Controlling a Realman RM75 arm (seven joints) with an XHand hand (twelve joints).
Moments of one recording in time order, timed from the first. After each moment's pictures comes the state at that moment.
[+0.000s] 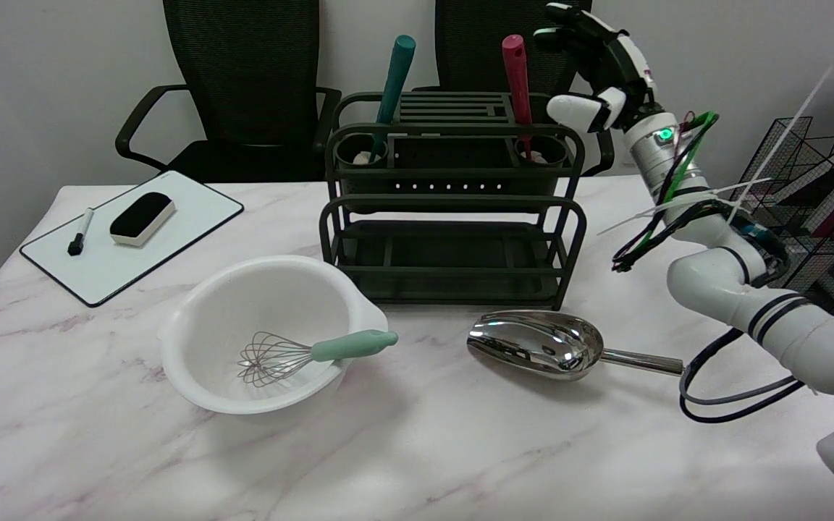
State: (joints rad) arm 0.47 -0.88 -1.89 1.00 0.62 0.64 1.49
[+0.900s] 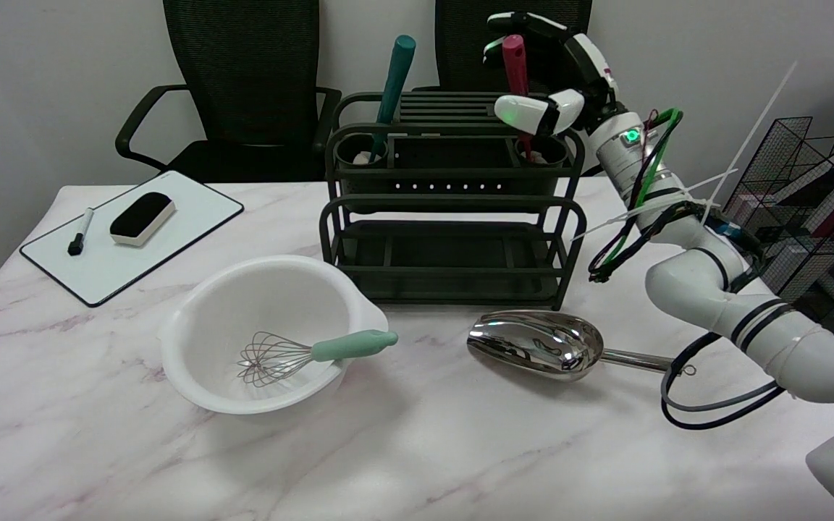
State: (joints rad) arm 0.45 -0.92 -1.90 1.13 0.54 0.58 1.53
